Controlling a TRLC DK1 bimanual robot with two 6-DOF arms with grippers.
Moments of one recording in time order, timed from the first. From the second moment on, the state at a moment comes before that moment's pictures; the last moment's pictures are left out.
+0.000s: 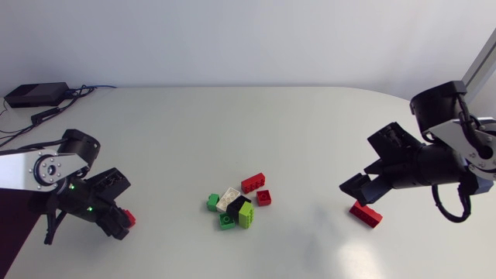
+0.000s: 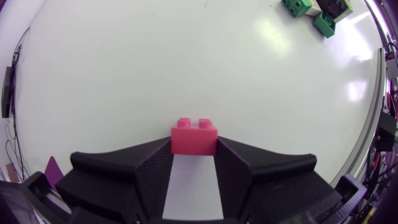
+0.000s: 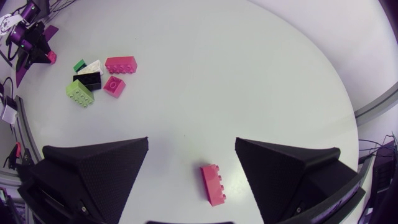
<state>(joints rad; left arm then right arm) 0.02 1.44 0.63 -0.54 0.08 0.67 0.11 1.16 0.76 -0.54 -0.18 -0.40</state>
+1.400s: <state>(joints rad) -0.47 1.76 1.12 -0.65 0.22 0.54 0.06 1.12 0.72 -0.54 -0.18 -0.40</state>
